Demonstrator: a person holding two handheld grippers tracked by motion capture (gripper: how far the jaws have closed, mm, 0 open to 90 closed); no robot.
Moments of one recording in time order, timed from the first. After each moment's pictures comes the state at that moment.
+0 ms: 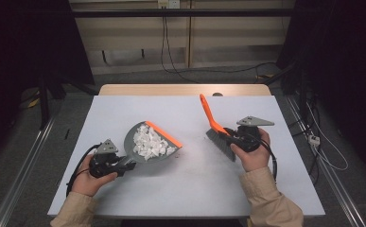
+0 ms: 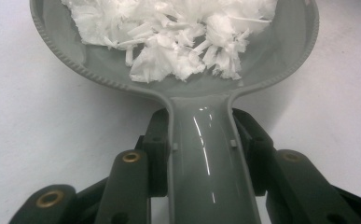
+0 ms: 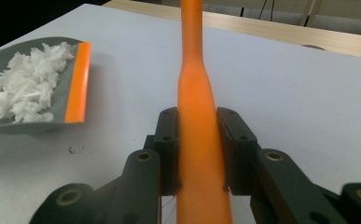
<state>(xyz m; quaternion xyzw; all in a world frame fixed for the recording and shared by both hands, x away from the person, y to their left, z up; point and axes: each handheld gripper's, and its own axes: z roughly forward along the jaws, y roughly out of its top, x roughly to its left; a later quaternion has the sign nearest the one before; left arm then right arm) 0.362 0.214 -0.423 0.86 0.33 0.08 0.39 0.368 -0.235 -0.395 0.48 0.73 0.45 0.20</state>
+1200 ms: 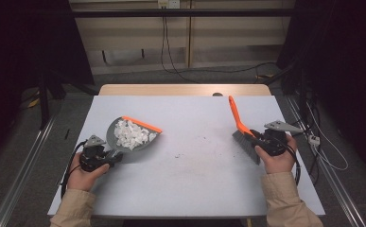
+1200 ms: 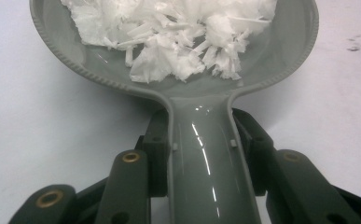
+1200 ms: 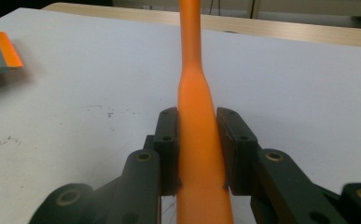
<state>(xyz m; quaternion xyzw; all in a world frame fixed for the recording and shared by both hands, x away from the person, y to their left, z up) 0.379 0.243 -0.433 0.80 0.45 0.13 0.36 0.352 -0.301 -0.403 0.53 0.69 0.42 0.25</state>
